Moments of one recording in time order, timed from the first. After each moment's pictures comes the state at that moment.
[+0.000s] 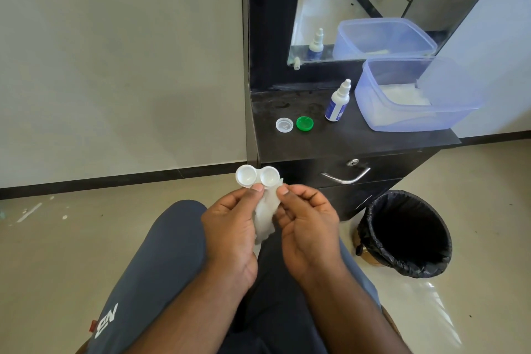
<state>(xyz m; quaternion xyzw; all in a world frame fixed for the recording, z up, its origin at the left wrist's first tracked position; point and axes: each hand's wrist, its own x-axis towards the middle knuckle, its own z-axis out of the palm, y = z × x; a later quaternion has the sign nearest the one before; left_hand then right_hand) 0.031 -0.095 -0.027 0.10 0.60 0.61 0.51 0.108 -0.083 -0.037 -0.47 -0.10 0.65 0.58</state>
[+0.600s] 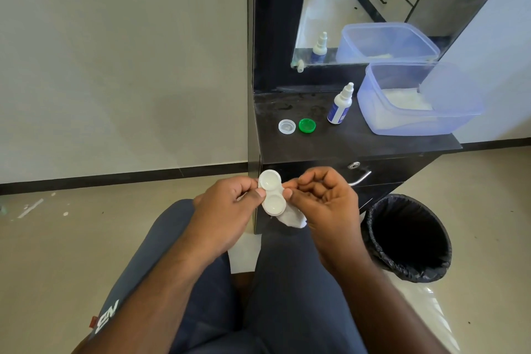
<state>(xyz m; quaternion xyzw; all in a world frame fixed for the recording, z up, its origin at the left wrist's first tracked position) -0.014 -0.084 -0.020 0.54 0.67 0.30 0.40 0.142 -0.074 -0.020 -0.51 -0.46 0.53 0.50</state>
